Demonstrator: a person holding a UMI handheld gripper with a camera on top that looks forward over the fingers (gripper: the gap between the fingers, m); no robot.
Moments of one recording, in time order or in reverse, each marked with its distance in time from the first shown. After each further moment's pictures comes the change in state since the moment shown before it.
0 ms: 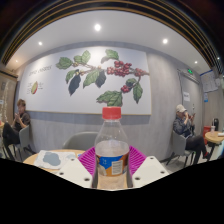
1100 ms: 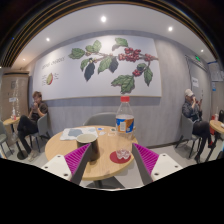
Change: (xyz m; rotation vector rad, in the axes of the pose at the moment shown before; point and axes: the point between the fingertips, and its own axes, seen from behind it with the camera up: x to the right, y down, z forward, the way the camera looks) arm -0.026 0.055 -0.171 -0.189 -0.166 0.029
